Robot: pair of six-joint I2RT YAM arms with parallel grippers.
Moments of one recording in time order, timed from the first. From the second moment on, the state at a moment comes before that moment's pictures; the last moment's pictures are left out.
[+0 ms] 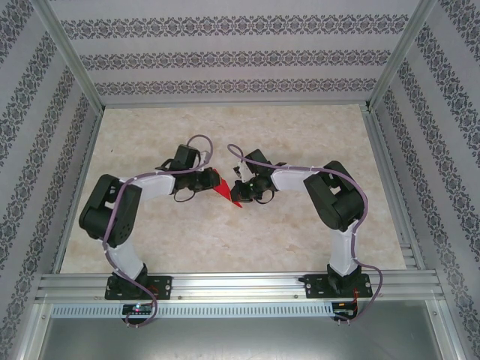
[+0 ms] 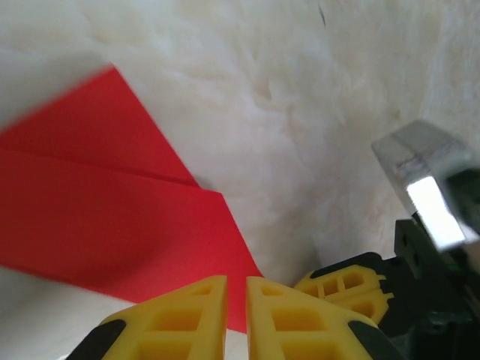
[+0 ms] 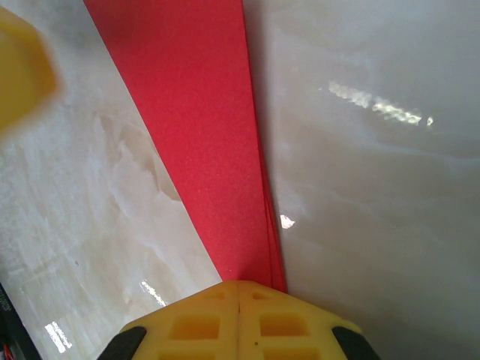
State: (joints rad) left arm -0.40 1.78 0.94 -0.06 0.49 -0.60; right arm 0.61 1.99 1.13 -0.26 -0.55 0.44
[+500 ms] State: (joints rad) left arm -0.41 1.88 0.96 -0.03 0.45 -0.64; right arm 0.61 2.00 1.14 -0.27 -0.56 0.44
